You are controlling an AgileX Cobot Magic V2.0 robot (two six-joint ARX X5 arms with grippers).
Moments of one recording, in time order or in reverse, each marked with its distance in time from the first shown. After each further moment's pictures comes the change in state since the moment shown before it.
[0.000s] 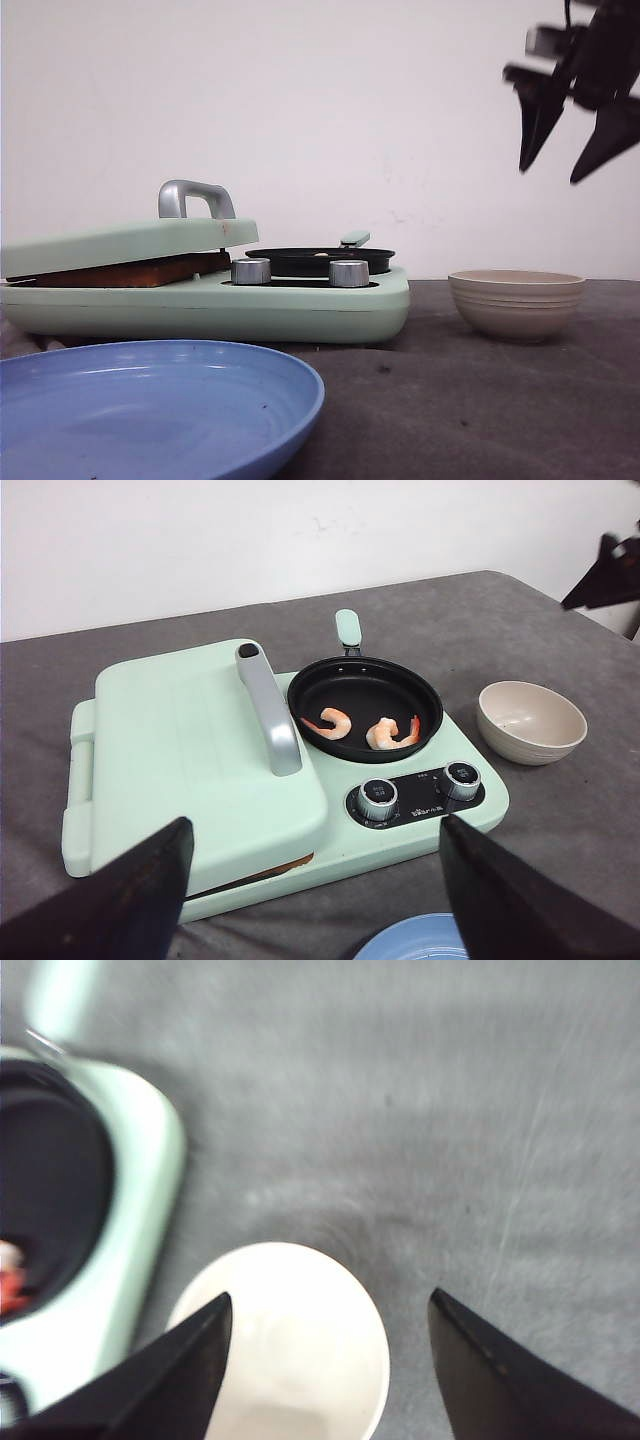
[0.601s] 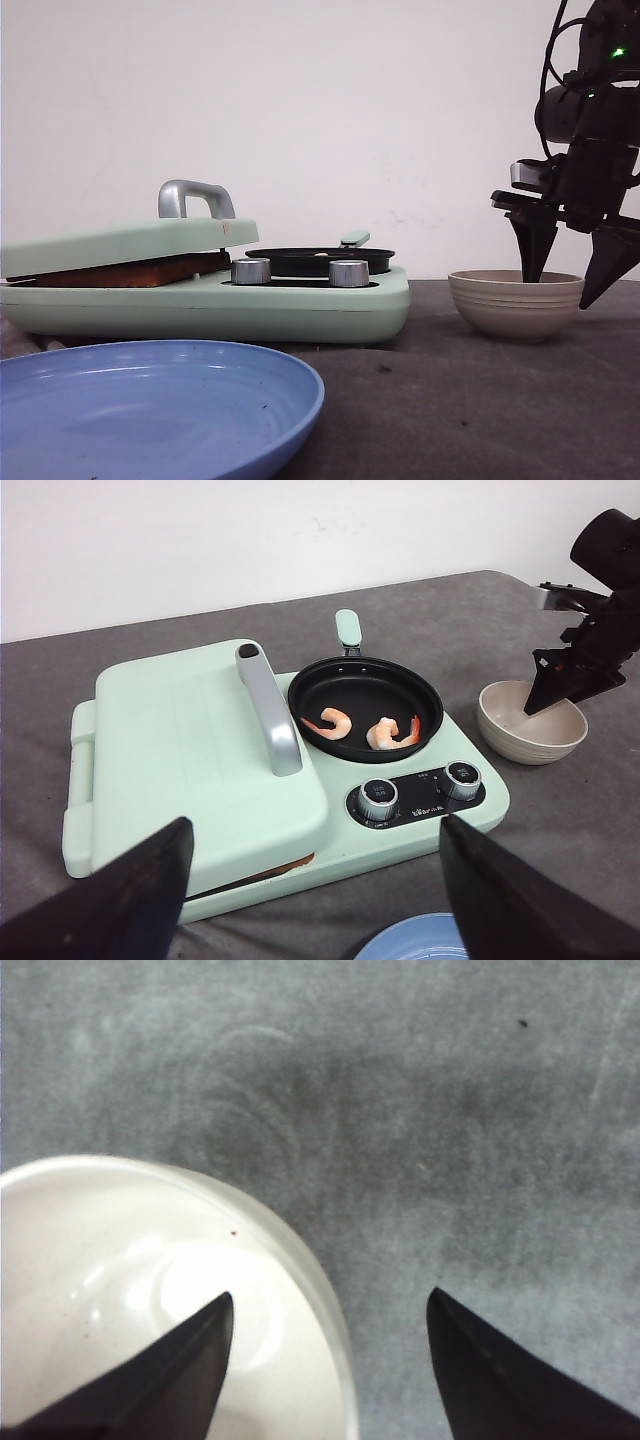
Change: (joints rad) left arm 0.000 0.000 0.000 0.000 0.000 0.003; right arm 0.013 0.329 0.000 -0.056 0.010 0.025
